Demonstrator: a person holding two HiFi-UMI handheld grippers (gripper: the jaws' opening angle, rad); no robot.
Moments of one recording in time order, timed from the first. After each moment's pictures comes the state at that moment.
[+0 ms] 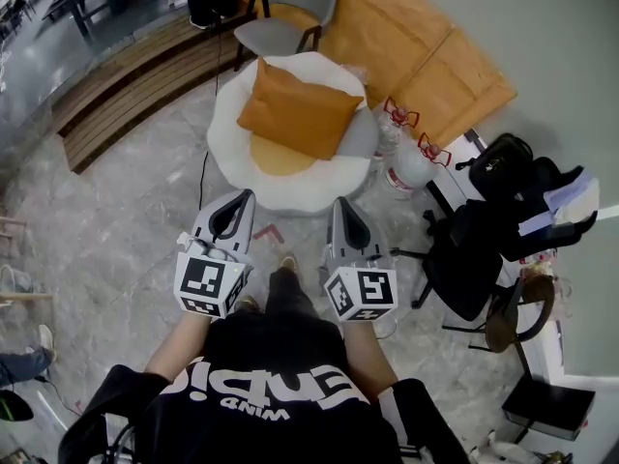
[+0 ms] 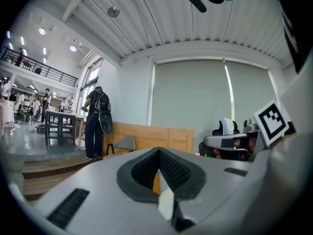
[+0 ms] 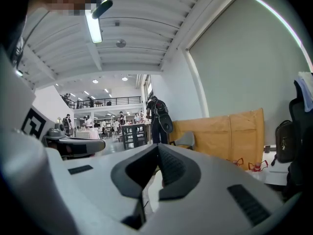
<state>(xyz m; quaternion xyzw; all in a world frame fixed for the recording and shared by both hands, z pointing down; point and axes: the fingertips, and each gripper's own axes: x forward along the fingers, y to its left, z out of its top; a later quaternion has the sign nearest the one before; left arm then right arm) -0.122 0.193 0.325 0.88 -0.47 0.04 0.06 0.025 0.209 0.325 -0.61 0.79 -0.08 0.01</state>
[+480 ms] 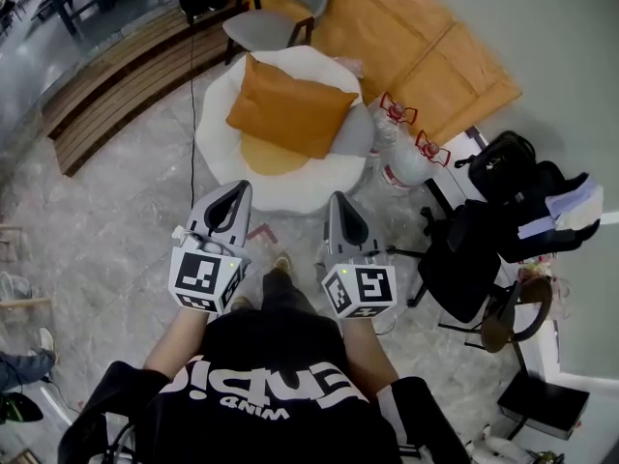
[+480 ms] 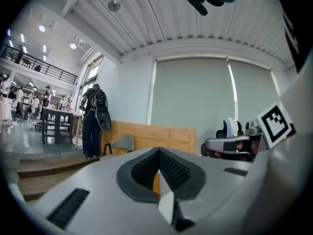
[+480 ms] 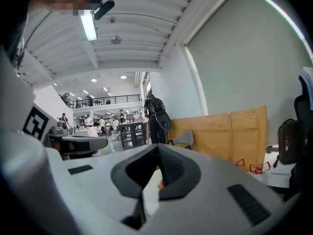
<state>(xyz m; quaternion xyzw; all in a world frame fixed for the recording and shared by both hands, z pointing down) -0.090 0.119 0.331 0.88 -0.47 0.04 0.06 0.054 0.140 0.336 -0.60 0.79 -0.09 0.00</state>
